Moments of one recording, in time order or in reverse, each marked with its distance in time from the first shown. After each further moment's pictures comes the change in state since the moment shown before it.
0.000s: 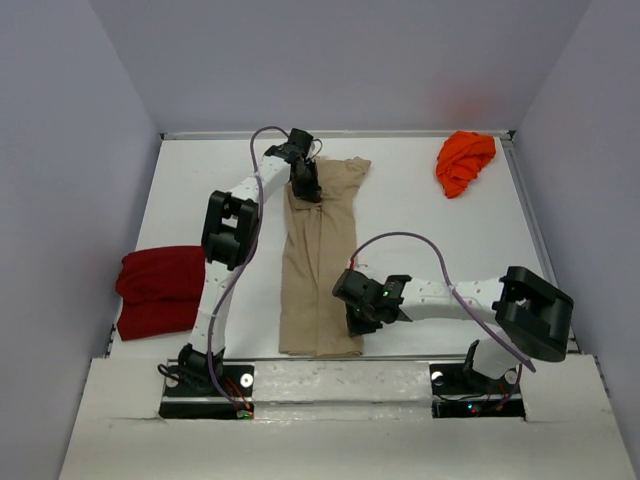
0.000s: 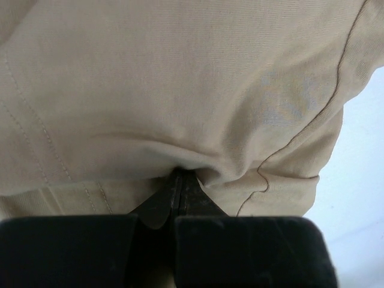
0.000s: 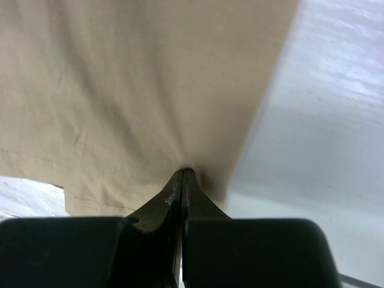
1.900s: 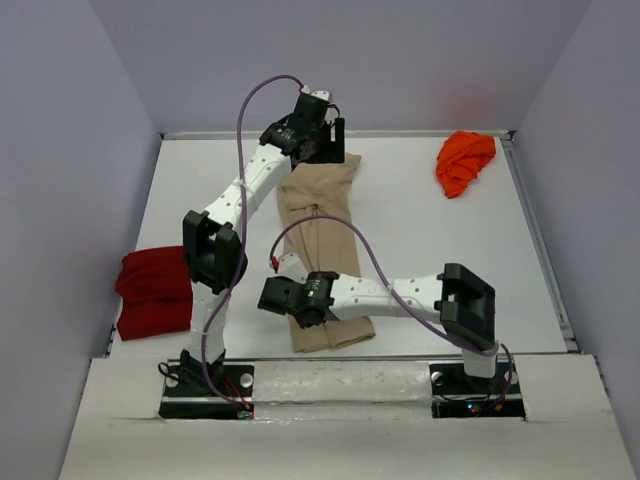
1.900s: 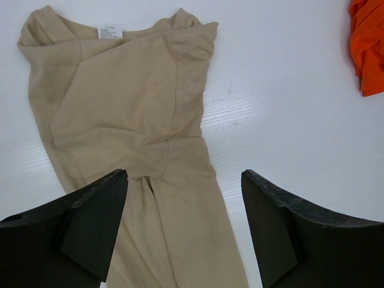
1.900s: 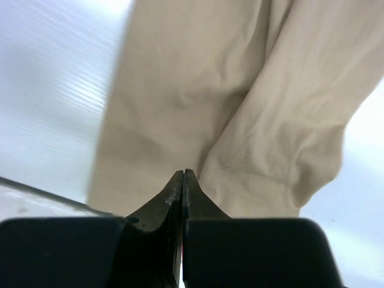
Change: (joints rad) left arm -0.134 -0.349 0.026 -0.018 -0.260 0.126; right arm 0.200 0.374 0.639 -0.378 0.374 -0.222
